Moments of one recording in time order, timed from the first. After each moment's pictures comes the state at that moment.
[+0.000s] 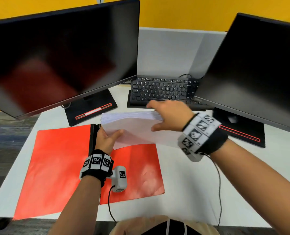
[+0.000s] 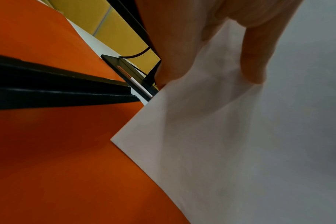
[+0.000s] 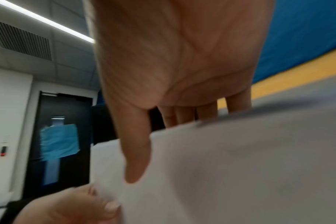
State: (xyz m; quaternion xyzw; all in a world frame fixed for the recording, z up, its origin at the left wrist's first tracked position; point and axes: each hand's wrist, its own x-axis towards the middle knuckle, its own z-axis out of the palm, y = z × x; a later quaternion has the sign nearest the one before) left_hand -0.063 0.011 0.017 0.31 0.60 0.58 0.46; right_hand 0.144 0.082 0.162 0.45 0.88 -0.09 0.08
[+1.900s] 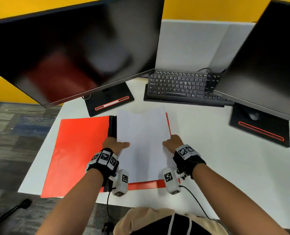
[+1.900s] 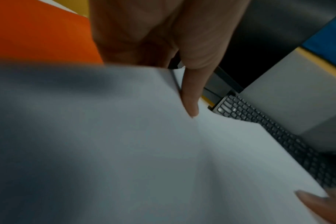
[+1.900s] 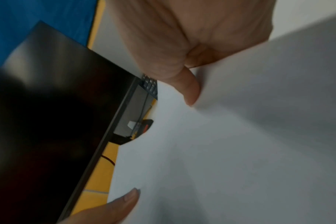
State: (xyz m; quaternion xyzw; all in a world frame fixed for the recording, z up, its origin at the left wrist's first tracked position) left_hand -0.114 -0.022 -0.016 0.28 0.84 0.19 0.42; right_hand 0.112 0.040 -0.019 0.71 0.50 -0.50 -0.03
